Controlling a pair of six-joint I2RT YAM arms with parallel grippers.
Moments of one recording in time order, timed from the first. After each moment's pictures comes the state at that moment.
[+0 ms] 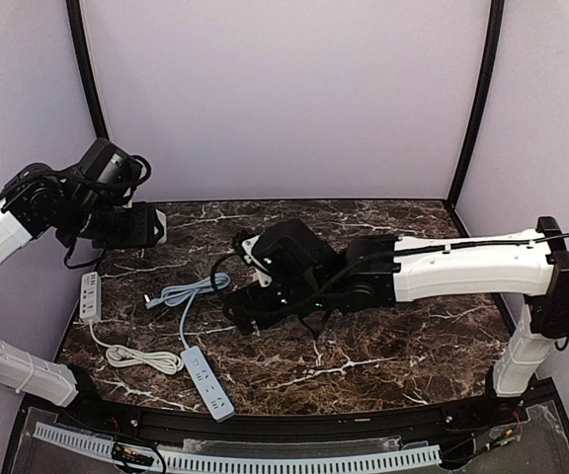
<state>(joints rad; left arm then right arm) -0.78 1.20 1.45 -1.19 -0.45 -0.68 1.28 1.73 1.46 -0.45 0.22 0.48</state>
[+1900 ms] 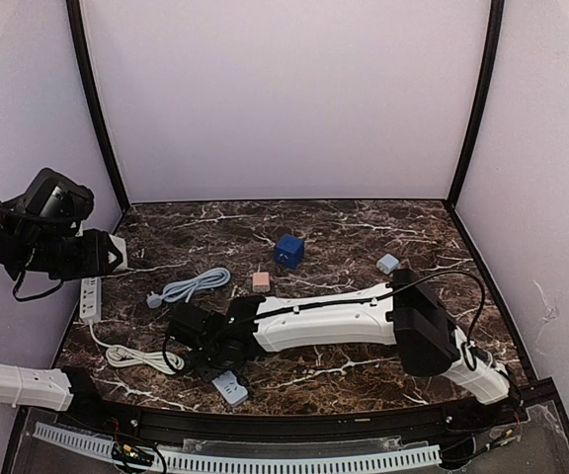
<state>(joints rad) -0.77 0.93 1.33 -1.38 -0.44 -0.78 1.39 2.46 2.12 -0.77 0.21 0.58</state>
